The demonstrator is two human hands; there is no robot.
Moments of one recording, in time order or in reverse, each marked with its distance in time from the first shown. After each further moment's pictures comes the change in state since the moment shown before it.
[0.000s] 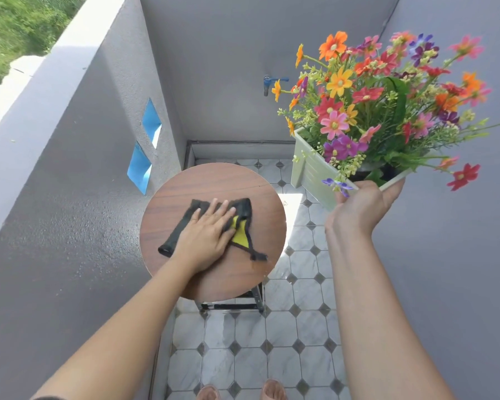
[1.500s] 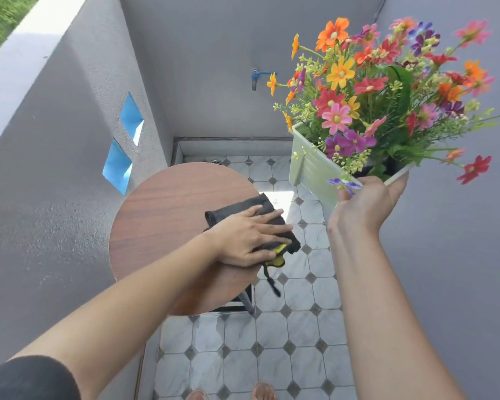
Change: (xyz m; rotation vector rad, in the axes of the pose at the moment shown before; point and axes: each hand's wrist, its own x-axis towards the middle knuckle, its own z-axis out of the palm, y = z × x) left_hand 0.047 0.058 -0.008 0.115 -0.176 0.767; right_hand 0.012 -0.014 -0.005 -0.001 -0.015 -0.009
